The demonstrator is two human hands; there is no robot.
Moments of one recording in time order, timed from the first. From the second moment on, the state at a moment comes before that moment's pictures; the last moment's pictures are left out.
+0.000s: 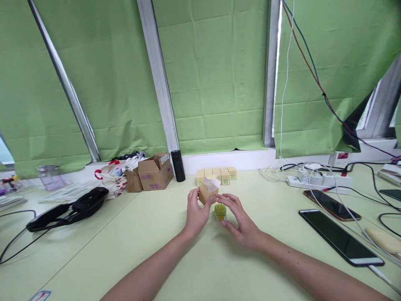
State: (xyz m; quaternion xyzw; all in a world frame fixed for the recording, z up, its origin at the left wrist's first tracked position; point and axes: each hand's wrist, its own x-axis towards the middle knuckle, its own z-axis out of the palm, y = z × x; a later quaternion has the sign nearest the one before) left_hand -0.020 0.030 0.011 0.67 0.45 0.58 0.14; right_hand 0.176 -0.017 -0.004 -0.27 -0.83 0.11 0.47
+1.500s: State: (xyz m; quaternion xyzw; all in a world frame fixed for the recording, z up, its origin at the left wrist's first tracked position) left_hand -0.030 0.037 0.011 0.67 0.42 0.57 0.22; right_hand 0.208 0.021 -0.007 -0.58 -0.74 0.12 0.31
